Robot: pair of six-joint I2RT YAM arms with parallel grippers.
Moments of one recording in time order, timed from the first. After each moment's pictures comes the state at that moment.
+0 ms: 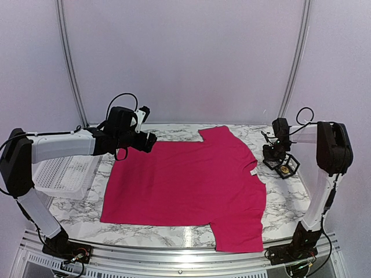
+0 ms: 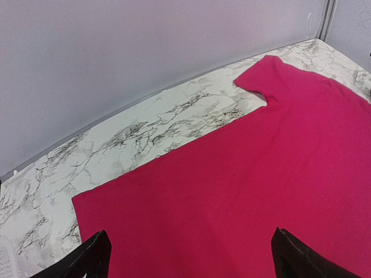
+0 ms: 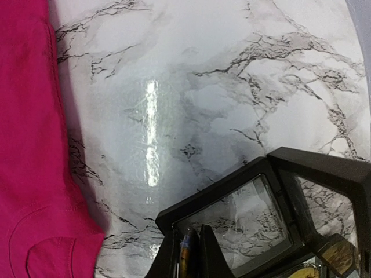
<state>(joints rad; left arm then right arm) -0.62 1.65 1.15 -0.03 -0.18 0.02 -0.01 1.94 1.30 -0.49 -0.01 0.01</state>
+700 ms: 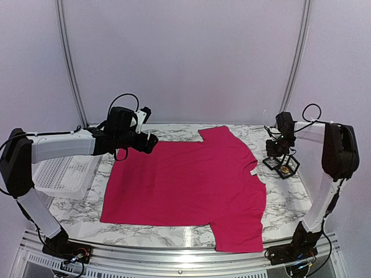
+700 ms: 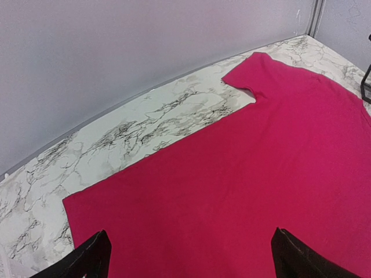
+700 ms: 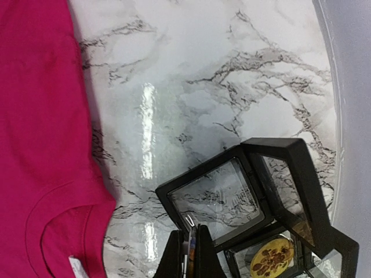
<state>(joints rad) -0.62 1.65 1.15 -0.04 -0.14 0.02 -0.01 1.86 1.31 -0.57 0.01 -0.01</state>
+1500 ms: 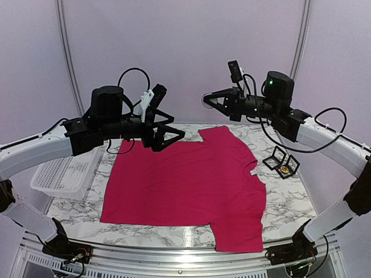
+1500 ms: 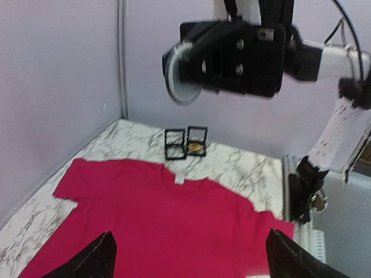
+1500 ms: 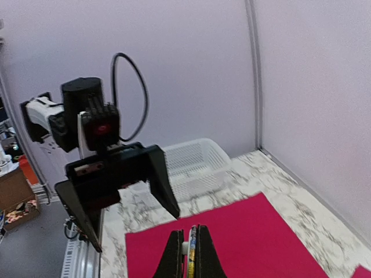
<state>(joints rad) -0.82 1.42 1.25 -0.06 0.38 0.01 0.55 1.43 1.31 0.11 -0.81 0.16</state>
